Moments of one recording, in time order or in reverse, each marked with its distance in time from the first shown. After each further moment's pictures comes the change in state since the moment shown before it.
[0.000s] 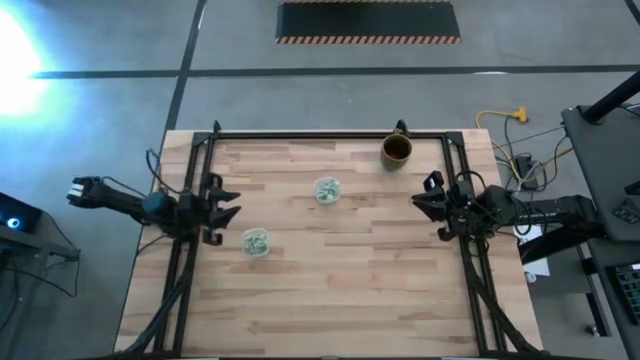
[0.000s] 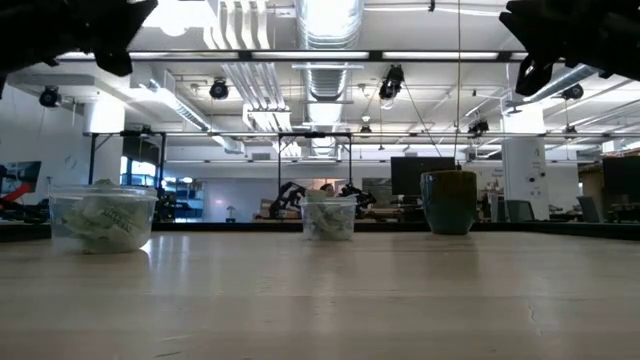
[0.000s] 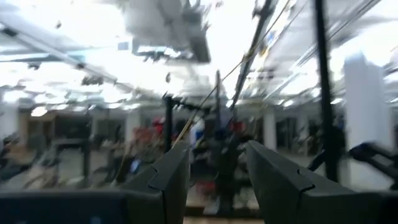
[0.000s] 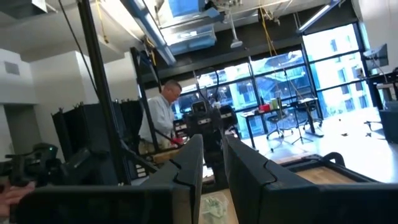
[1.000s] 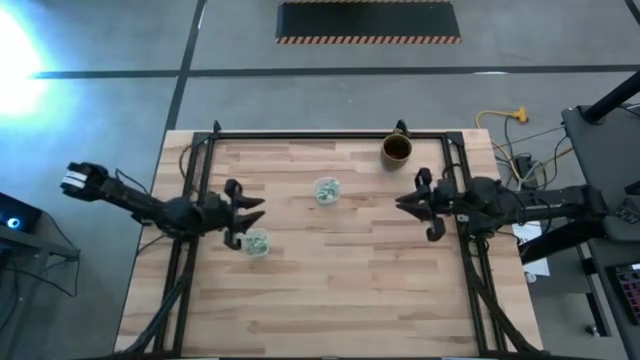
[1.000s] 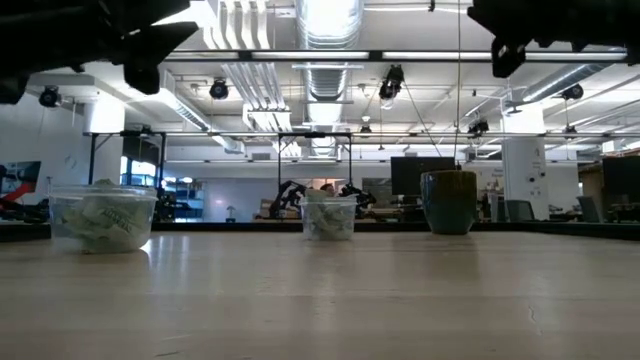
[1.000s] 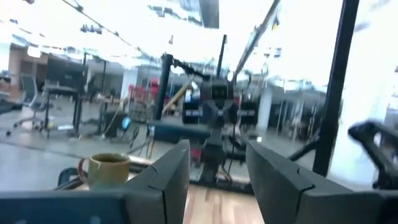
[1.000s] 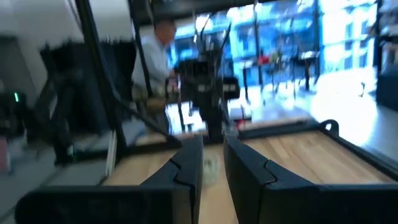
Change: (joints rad) left arm 0.000 0.451 0.094 0.254 -0.045 -0.214; right arm -0.004 0.287 0.284 -0.275 -0.066 -0.084
